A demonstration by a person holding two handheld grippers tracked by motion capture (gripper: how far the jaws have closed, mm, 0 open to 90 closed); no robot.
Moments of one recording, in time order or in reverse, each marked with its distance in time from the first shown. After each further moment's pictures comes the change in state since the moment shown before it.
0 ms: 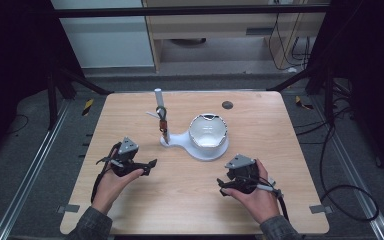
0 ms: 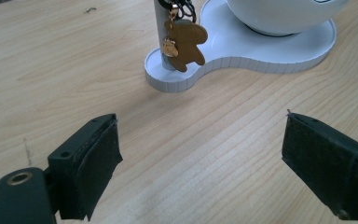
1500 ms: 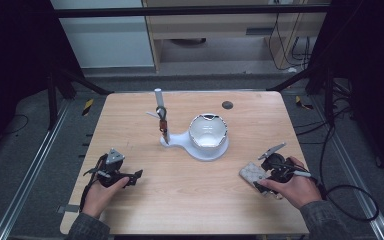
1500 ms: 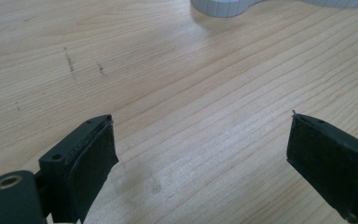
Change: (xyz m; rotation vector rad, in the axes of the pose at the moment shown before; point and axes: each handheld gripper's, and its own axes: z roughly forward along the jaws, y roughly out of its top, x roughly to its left) left arm 0.025 -0.049 -0.009 0.084 0.083 -0.062; right arm -0.083 -0.027 -0.029 0.354 0.073 0.042
